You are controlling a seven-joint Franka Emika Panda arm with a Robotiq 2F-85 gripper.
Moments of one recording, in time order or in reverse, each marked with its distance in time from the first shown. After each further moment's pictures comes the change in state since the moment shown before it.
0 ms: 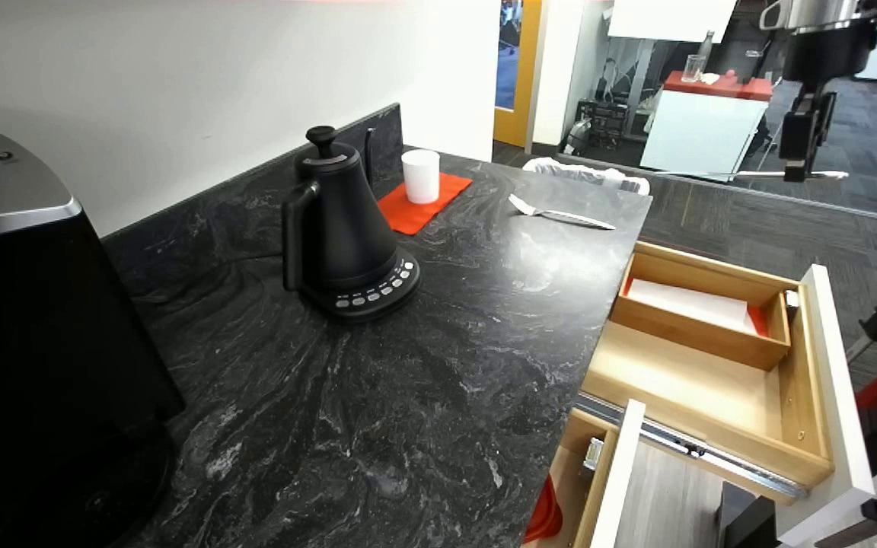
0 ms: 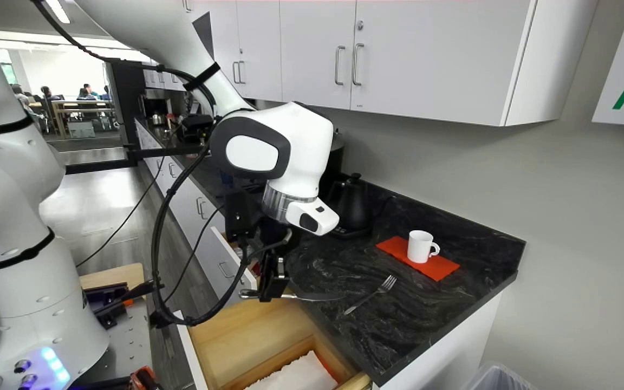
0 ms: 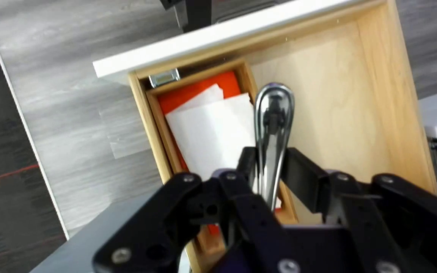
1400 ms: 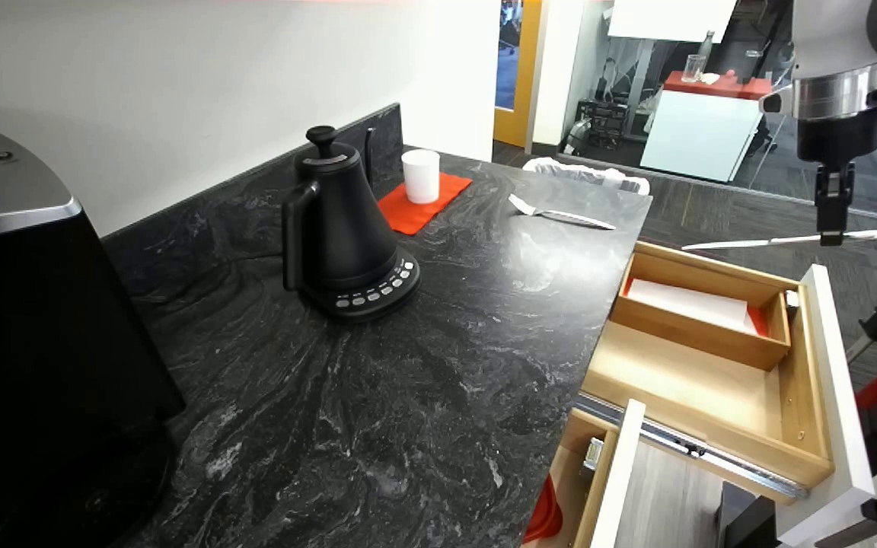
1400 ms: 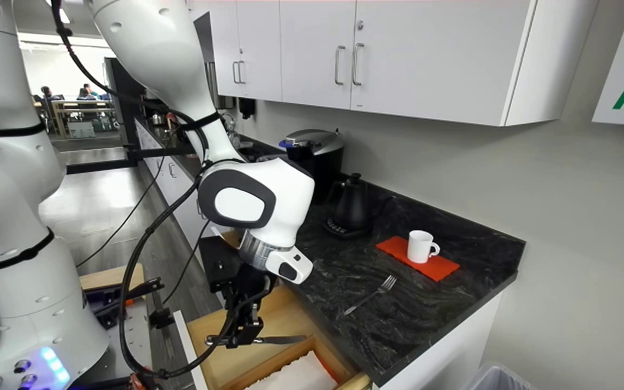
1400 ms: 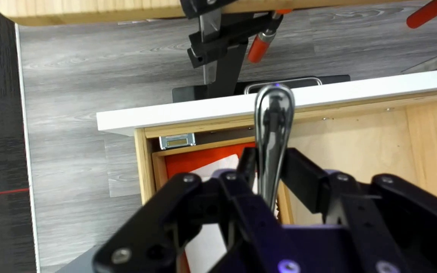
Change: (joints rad) arm -0.012 0.162 0.007 -0.093 -0.133 0.121 -0.061
